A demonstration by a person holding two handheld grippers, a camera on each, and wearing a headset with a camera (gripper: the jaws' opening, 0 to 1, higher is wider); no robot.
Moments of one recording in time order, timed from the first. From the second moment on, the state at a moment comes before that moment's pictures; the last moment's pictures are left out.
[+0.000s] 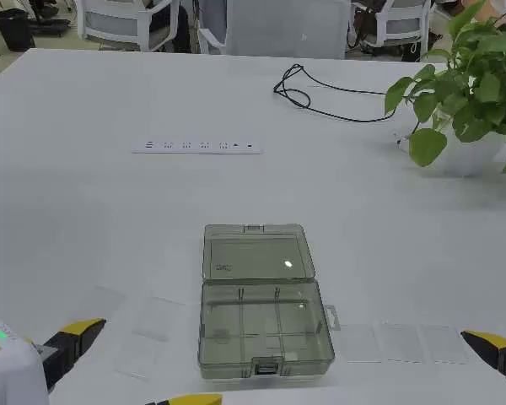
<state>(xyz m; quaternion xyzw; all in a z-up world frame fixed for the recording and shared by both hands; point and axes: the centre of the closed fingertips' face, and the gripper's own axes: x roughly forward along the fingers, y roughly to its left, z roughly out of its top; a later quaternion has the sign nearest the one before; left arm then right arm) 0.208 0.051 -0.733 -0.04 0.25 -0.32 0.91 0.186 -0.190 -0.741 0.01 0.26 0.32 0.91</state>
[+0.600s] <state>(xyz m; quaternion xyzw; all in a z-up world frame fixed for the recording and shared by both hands) 0.208 0.051 -0.735 -0.04 0.25 -0.32 0.91 0.187 -0.192 -0.744 0.01 0.26 0.32 0.91</state>
